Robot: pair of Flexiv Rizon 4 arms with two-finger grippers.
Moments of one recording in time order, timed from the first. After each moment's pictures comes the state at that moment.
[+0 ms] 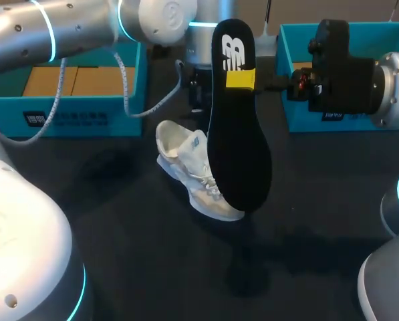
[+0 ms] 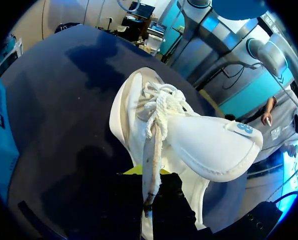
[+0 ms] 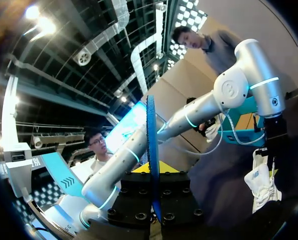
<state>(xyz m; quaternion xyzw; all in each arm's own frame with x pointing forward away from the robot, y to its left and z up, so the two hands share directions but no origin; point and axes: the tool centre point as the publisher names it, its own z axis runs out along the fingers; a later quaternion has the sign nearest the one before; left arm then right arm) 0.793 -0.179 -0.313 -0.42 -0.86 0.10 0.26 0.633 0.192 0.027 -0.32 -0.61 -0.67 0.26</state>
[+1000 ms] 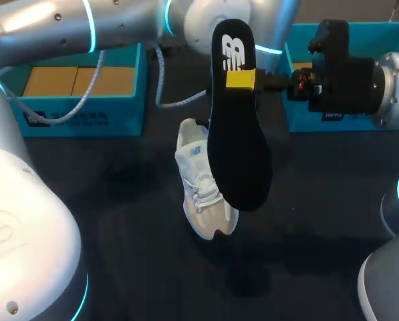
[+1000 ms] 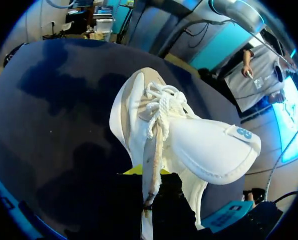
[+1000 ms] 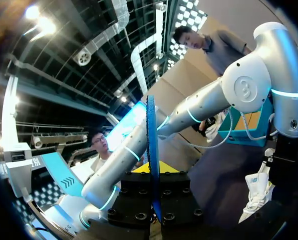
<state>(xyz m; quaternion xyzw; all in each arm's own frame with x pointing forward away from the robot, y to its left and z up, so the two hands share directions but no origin) 0.770 -0.202 -0.320 -0.62 -0.74 0.01 0.26 0.633 0.192 0.027 -0.32 -0.61 -0.67 0.26</state>
